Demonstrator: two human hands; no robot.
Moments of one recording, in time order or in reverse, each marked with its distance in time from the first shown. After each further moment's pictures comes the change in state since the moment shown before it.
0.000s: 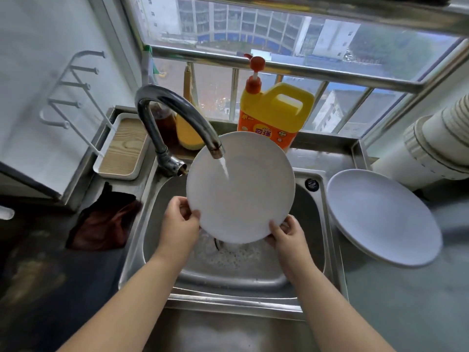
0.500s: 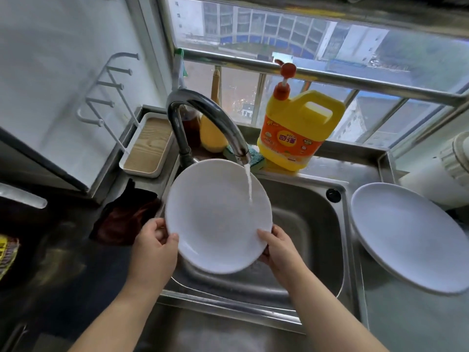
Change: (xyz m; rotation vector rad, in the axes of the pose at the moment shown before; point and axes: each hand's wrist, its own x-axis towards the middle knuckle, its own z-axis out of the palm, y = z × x) left_hand -0.028 -0.009 -0.065 0.200 0.171 0.032; right_hand 0.004 0.012 0.041 -0.119 -0.196 0.252
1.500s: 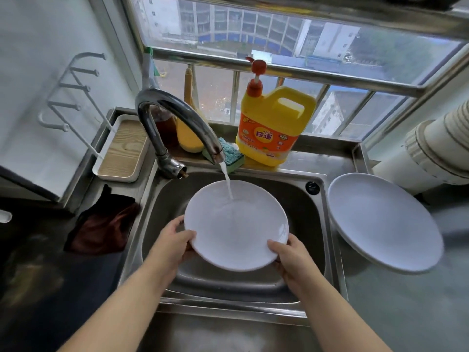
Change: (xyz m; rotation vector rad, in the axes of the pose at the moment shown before) left_hand 0.027 -0.012 0.058 -0.394 -0.382 -0.450; right_hand -0.025 0.000 -0.046 0.079 0.174 0.006
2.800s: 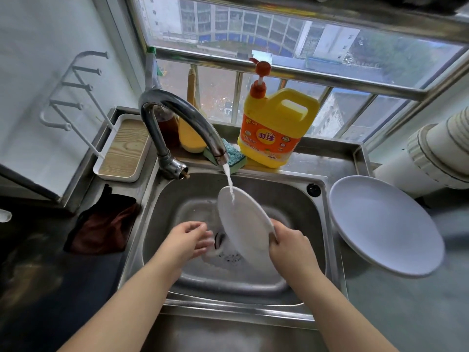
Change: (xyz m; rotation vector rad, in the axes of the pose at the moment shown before) left_hand 0.006 0.002 0.013 0.104 -0.045 -0.035; right_hand -0.008 -0.023 0.007 -1.235 0.118 -0.658
